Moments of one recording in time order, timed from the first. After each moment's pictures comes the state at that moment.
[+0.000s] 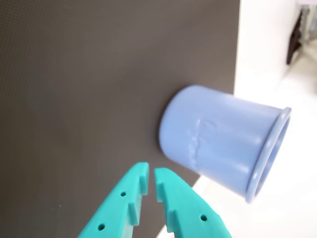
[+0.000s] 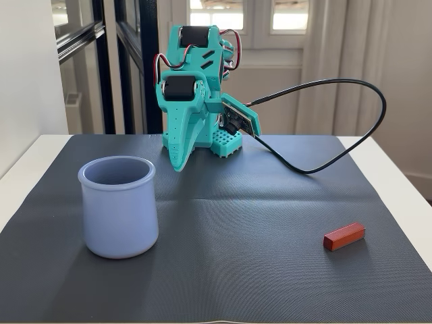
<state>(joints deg) 7.1 194.3 179.0 55.8 8.1</state>
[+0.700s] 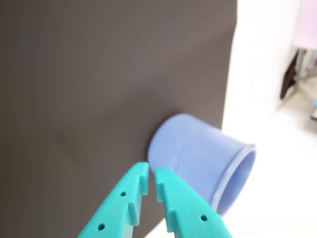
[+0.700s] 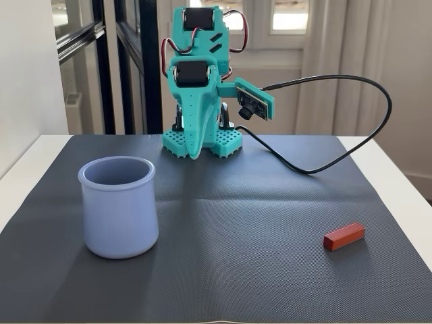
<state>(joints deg) -1.4 176.2 164.9 55.8 8.1</state>
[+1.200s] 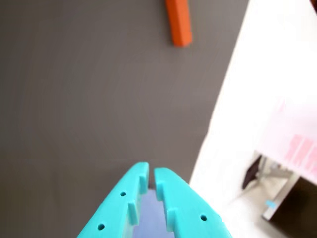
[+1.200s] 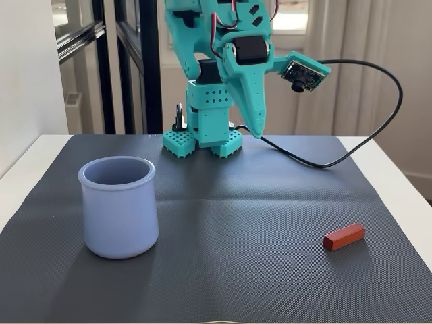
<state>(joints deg) -25.8 153.2 147.2 55.7 8.0</state>
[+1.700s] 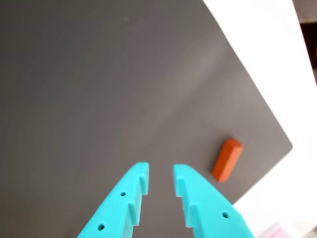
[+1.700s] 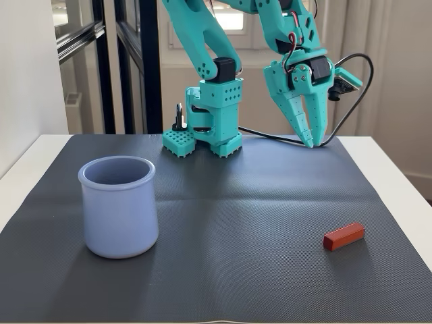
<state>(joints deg) -52.2 126.8 138.5 55.7 8.1</state>
